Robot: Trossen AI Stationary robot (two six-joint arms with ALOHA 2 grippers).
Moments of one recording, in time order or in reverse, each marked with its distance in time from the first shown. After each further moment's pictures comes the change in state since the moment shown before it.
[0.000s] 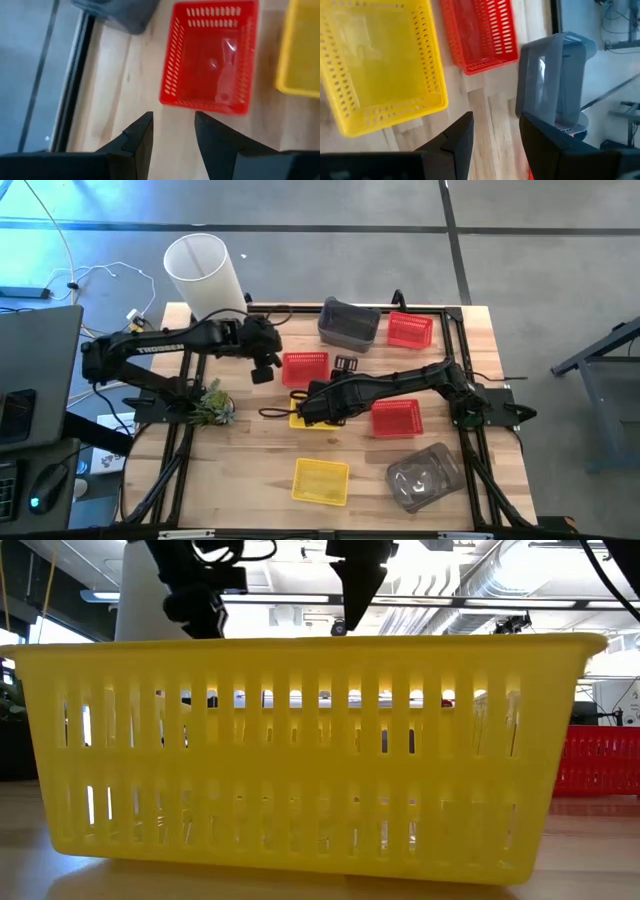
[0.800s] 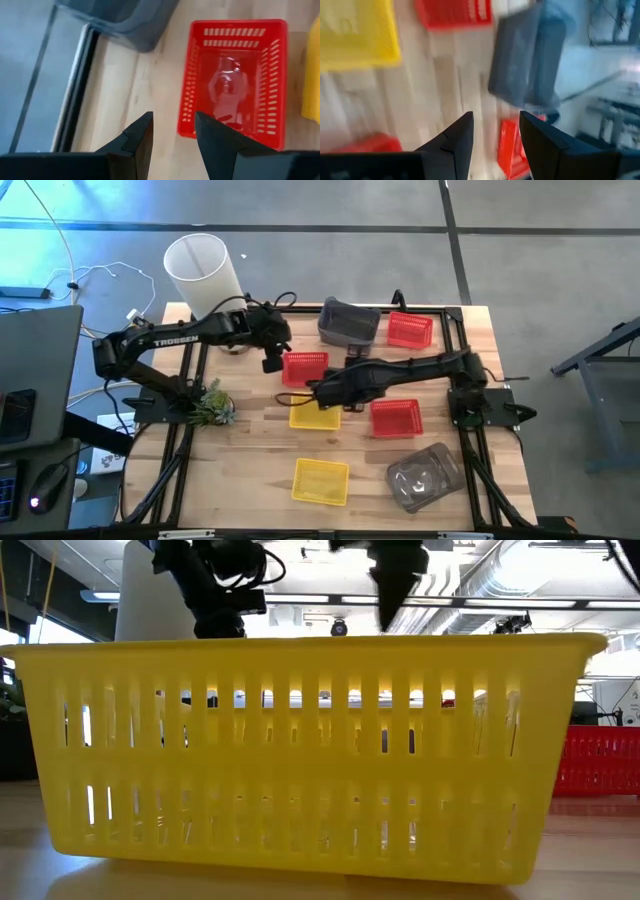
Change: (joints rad) left arm 0.121 0.105 0.000 0.169 0.118 0.102; right arm -0.063 -0.173 -0.231 0.000 0.025 -0.120
